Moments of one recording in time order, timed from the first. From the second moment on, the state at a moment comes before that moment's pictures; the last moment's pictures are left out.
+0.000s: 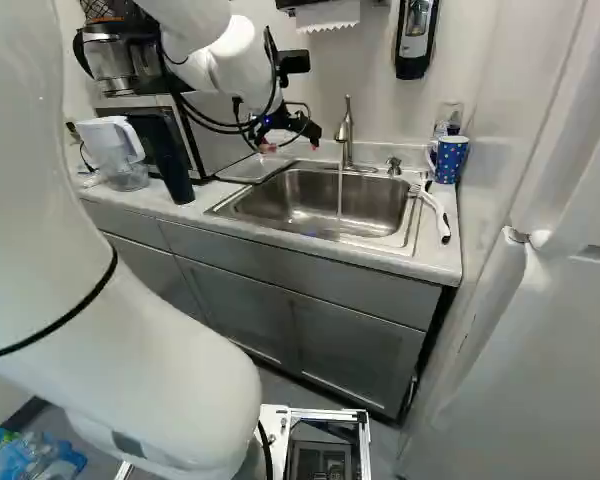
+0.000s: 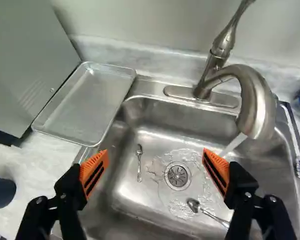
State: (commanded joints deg) arm -6.4 6.2 -57.7 0.0 -16.7 0.0
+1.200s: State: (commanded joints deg) arm -14.9 9.1 -54.9 0.0 -21.9 0.0
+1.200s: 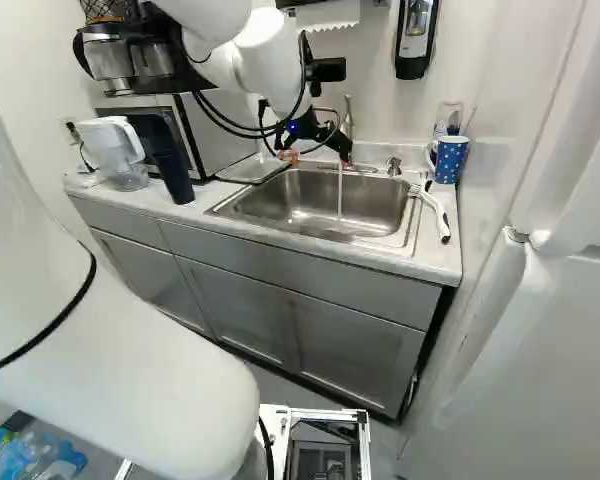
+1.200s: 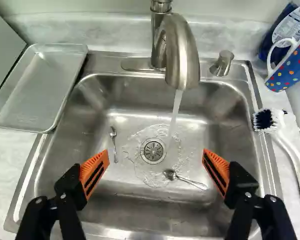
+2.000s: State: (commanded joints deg) arm -8.3 10.4 -53.8 0.0 -21.9 0.0
